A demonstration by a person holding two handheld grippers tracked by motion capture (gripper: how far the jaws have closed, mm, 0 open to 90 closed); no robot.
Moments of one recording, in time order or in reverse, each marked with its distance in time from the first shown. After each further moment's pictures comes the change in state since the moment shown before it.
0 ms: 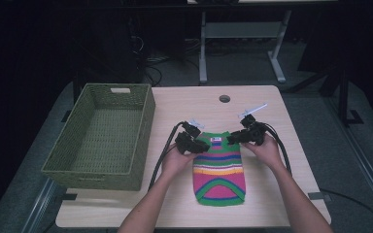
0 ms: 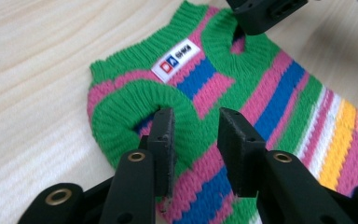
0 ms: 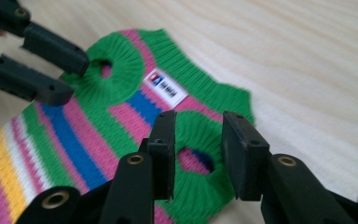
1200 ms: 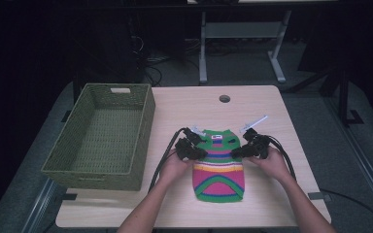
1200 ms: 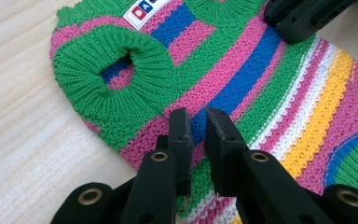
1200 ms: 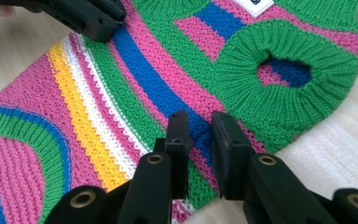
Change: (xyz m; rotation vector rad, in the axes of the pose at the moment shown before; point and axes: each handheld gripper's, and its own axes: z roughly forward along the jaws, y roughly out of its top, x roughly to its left) left arm -0.008 -0.010 0.005 0.075 0.006 0.057; right arm 0.016 -0.034 -0.002 0.098 0.096 -0.041
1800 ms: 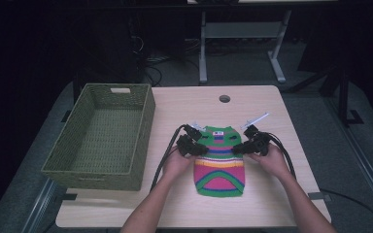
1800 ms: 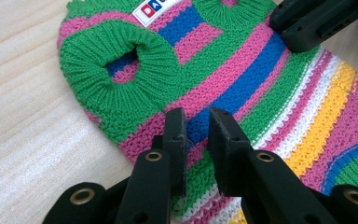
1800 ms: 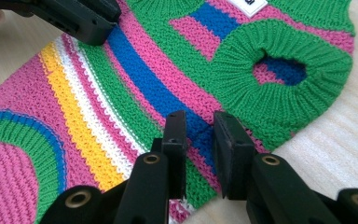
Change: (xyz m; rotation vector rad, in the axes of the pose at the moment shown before) left arm 0.010 0.006 0.008 -0.033 0.004 -0.058; right arm -0.010 0.005 -0.001 -0.014 -0.042 0.017
